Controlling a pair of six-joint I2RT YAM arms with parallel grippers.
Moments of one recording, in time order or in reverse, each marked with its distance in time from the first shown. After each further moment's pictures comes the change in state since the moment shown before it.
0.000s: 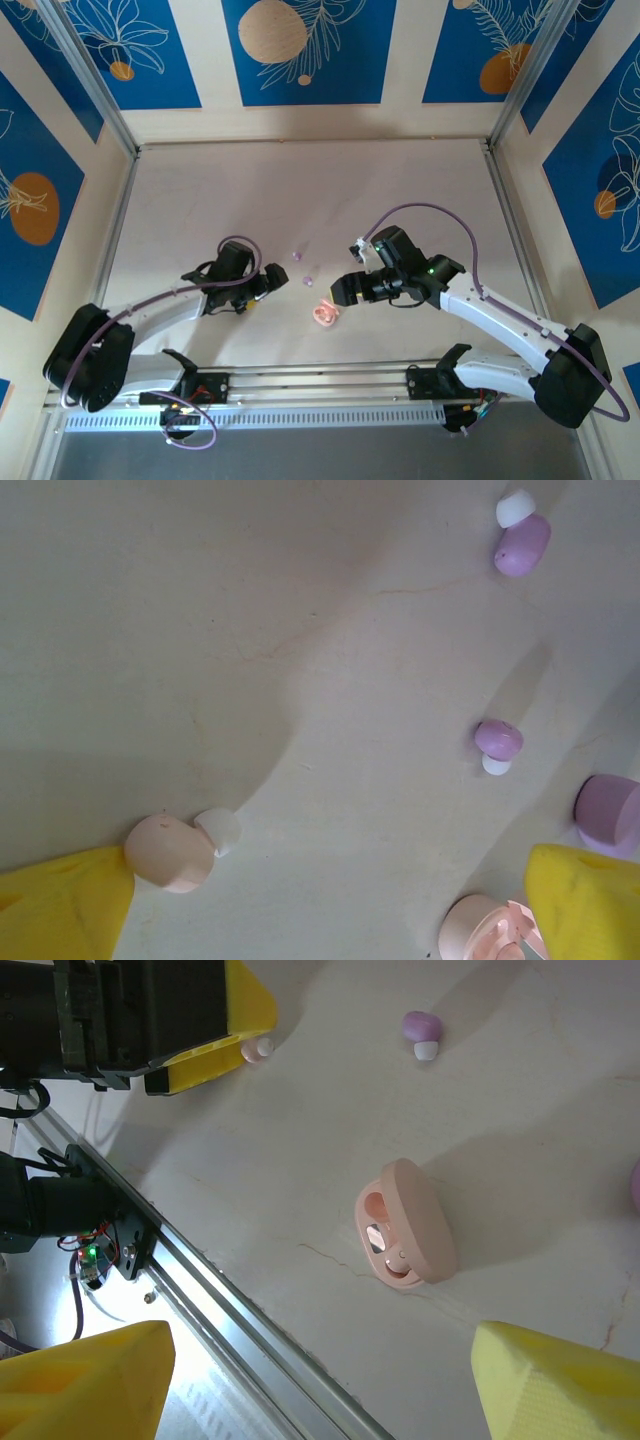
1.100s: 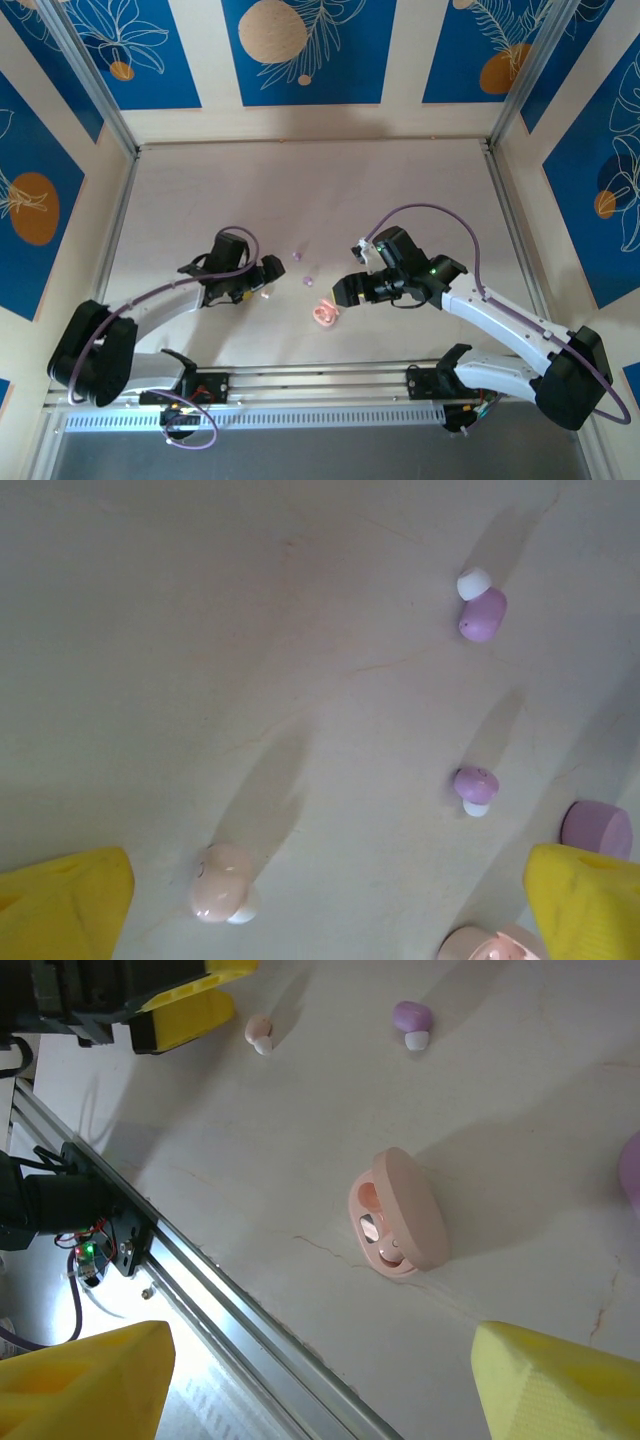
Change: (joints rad) left arm 0.079 0.010 0.042 -0.016 0.022 0.121; right arm -0.008 -0.012 0.000 -0.026 0.000 0.000
